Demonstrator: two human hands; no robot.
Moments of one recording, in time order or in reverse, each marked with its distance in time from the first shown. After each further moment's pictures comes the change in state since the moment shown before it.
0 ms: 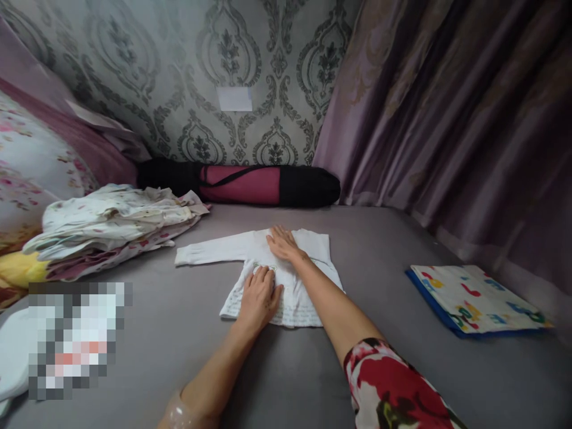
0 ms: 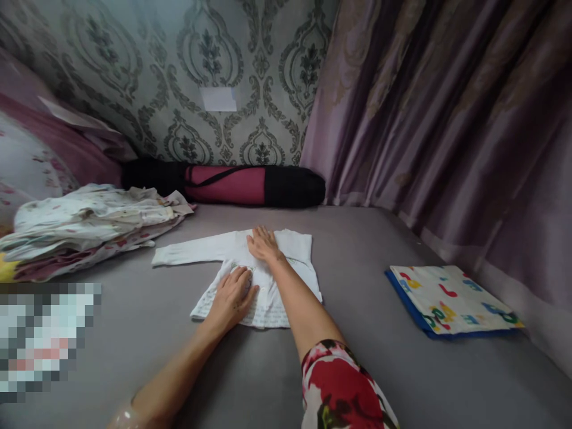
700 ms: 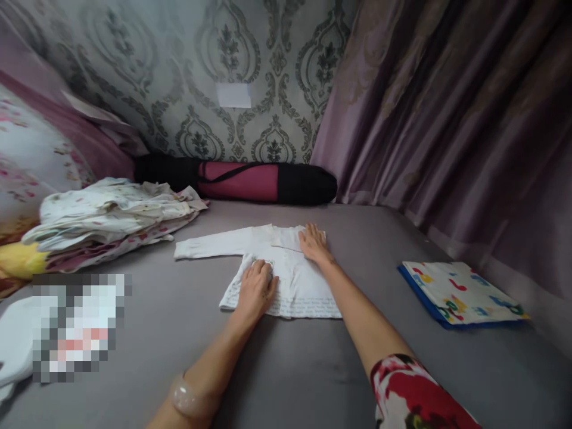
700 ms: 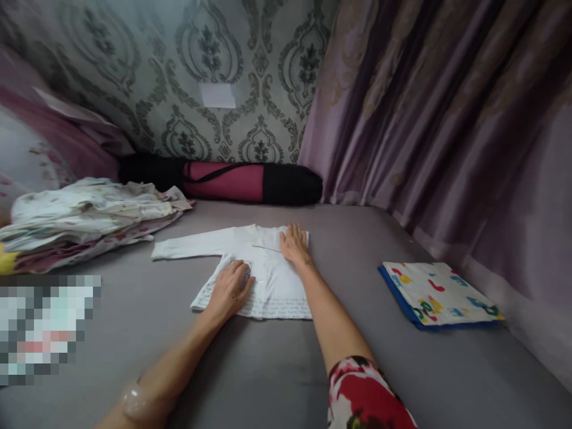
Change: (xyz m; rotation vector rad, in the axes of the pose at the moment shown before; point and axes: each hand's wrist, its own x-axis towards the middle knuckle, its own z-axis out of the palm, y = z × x) left_hand 0.002 -0.001 -0.003 -0.027 0.018 0.000; right_hand -0.046 0.069 -0.021 -0.050 0.135 0.327
